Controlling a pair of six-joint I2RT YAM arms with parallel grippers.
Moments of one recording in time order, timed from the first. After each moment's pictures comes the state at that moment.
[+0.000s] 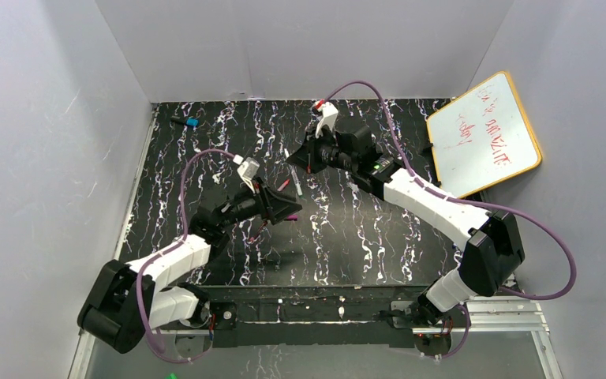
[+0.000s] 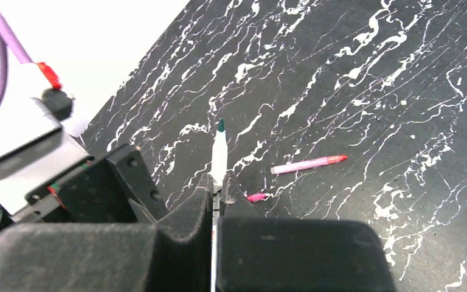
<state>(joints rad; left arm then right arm) -0.46 1.13 0.41 0.75 0.69 -0.65 0.75 1.52 1.28 -0.07 -0.25 0.39</state>
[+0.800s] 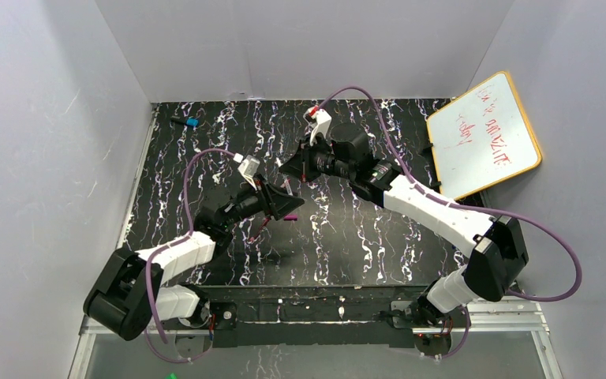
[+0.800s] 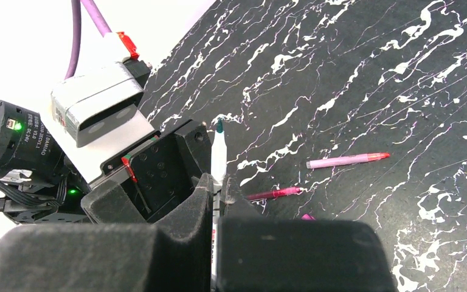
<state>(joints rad) -0.49 1.23 0.41 0.88 0.61 -0.68 0.82 1.48 1.26 -0.06 -0.28 0.43</state>
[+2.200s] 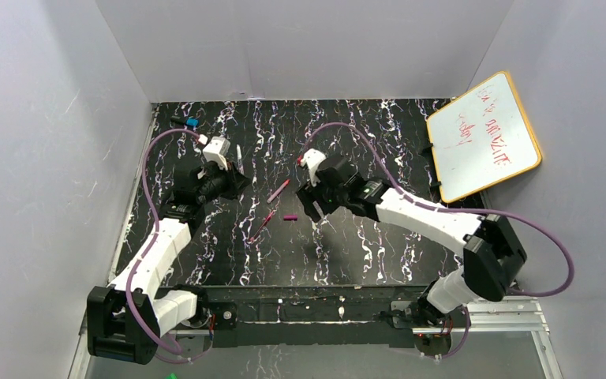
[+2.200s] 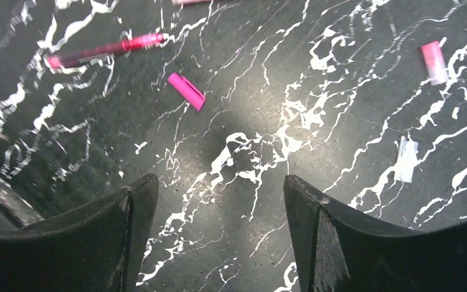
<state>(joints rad) -0.16 1.07 0.68 -0.01 0.45 -0.19 0.86 1.46 1.10 -0.37 0.01 0.09</state>
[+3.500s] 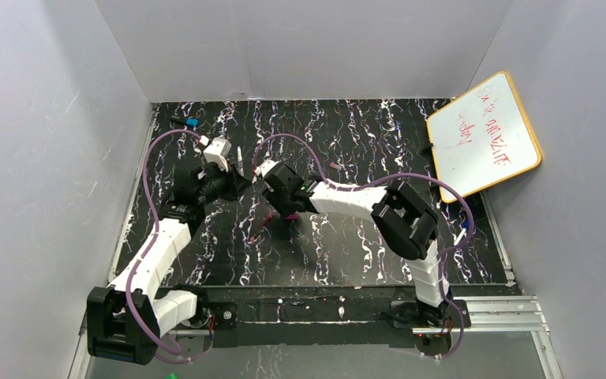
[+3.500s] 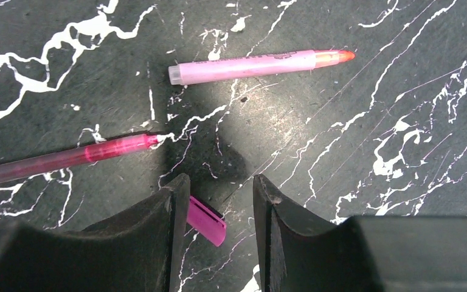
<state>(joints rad) -0.16 1.07 0.68 -0.05 0.46 -0.16 0.99 2.04 1.47 -0.34 0.19 0.05</state>
